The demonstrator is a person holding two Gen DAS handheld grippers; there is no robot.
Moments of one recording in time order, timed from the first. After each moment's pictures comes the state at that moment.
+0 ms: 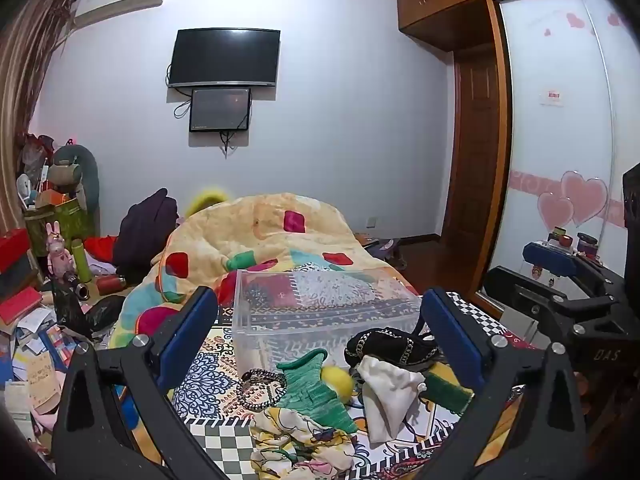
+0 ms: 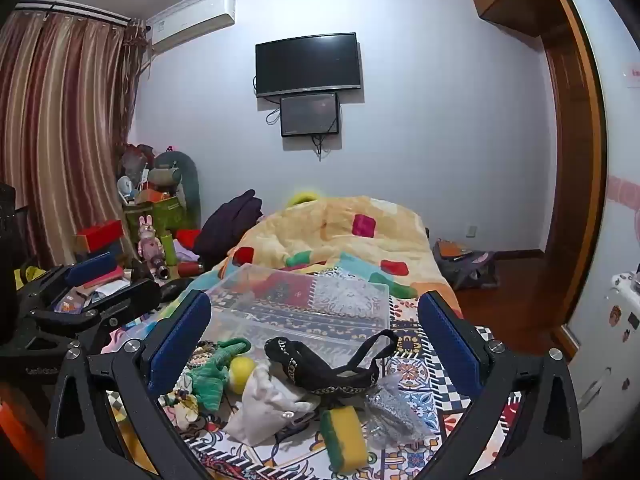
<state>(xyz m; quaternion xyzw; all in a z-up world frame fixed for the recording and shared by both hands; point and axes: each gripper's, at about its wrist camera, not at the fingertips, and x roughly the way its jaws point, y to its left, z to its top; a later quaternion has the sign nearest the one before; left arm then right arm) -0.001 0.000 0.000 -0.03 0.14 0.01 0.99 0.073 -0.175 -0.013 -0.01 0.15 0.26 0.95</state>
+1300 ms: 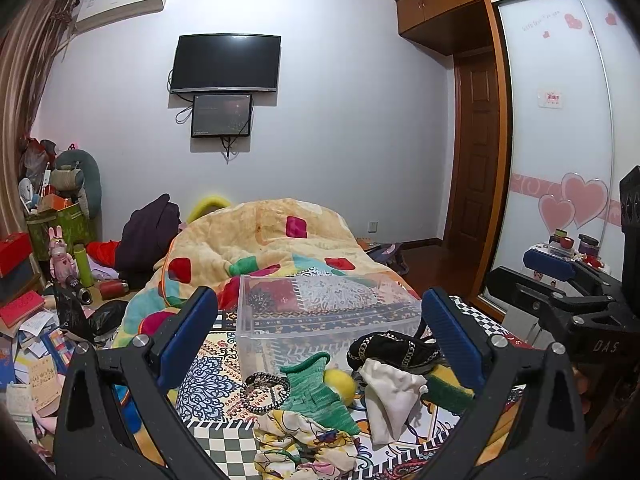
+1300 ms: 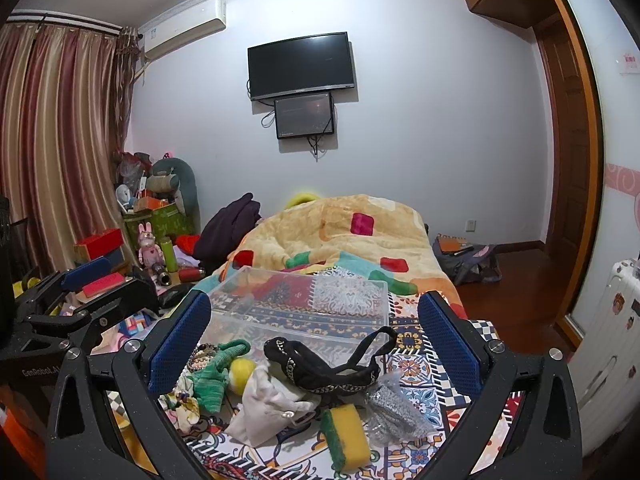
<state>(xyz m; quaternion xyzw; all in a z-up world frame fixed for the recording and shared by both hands) -0.002 -0.001 0.001 -0.02 0.13 0.01 0.99 0.073 -0.181 -0.013 0.01 0.15 0.26 0.95</state>
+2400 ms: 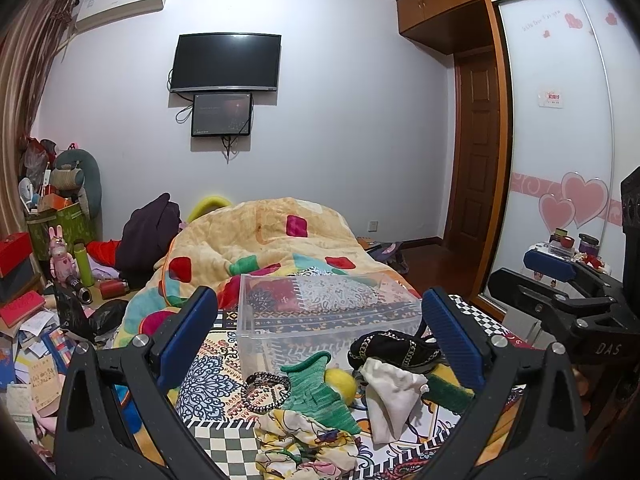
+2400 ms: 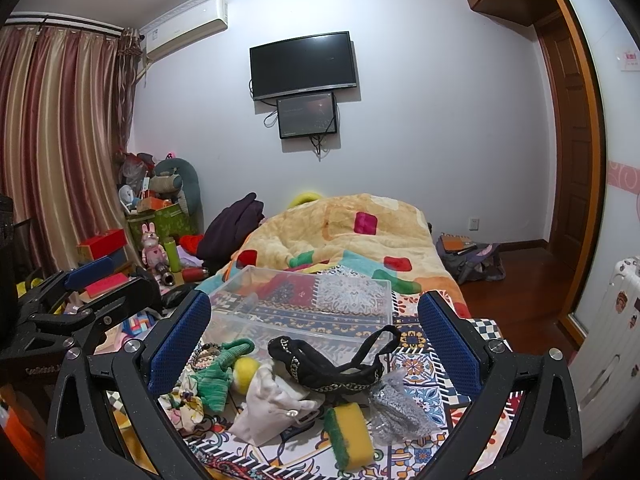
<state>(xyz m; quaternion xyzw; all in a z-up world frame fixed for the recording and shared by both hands) -0.004 0.000 0.004 -0.02 0.13 0.01 0.99 0.071 -0.178 -0.014 0.01 0.15 0.27 0.95</state>
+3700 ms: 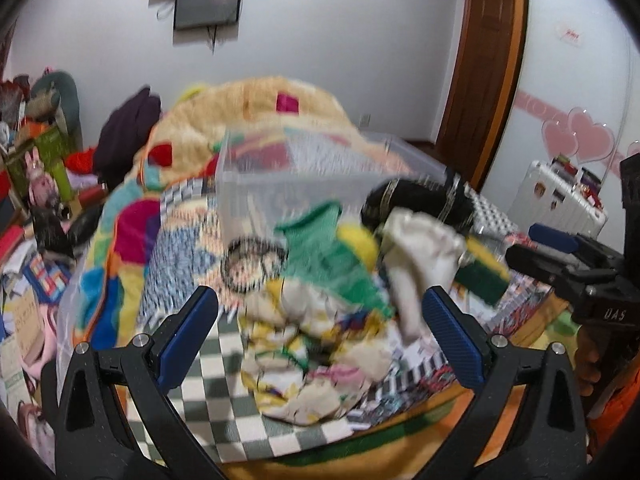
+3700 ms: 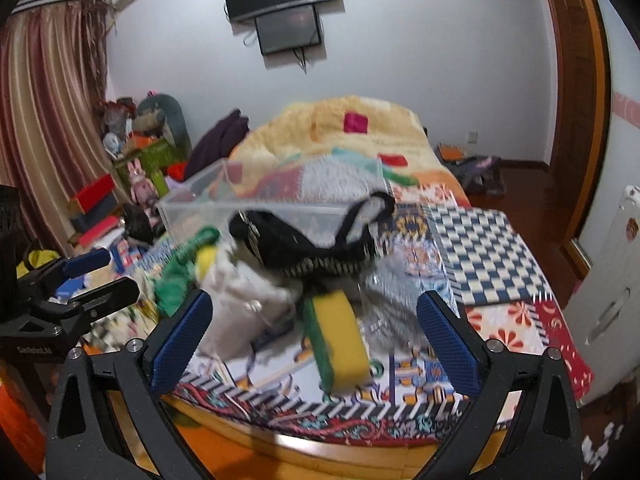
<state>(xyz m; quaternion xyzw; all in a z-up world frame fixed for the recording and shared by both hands) 0.027 0.017 -0.093 -0.05 0.34 -0.02 0.94 0.094 -0.187 -0.089 0.00 0.33 0.26 0.91</state>
